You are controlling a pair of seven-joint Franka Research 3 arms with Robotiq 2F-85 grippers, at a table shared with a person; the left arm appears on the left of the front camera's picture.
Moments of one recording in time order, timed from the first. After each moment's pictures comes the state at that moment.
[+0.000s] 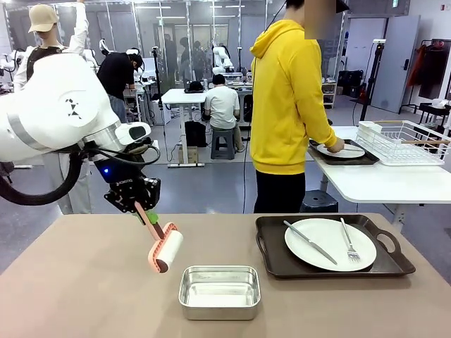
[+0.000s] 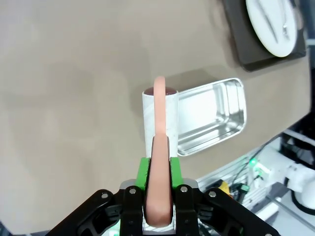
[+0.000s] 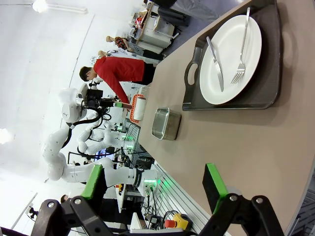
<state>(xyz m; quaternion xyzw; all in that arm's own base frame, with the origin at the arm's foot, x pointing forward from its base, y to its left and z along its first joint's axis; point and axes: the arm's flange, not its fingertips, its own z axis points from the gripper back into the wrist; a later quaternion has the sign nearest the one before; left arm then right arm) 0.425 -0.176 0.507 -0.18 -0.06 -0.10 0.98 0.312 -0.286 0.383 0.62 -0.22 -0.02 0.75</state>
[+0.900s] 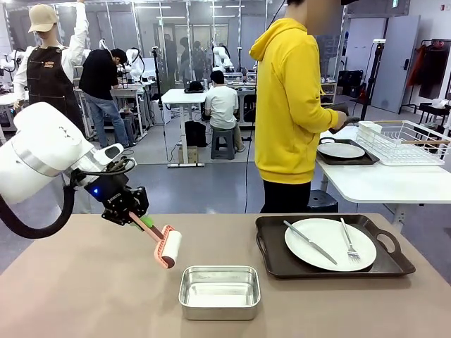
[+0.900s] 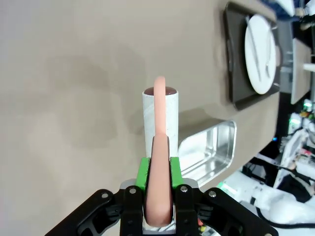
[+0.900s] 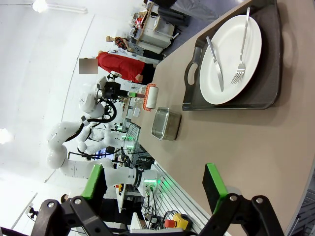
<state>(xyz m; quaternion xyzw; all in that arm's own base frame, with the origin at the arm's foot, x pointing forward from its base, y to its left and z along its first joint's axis) 0.491 -0.108 0.426 -0.30 -0.06 -0.03 0.95 0.313 -0.286 0.383 0.62 -0.22 -0.02 0.75</state>
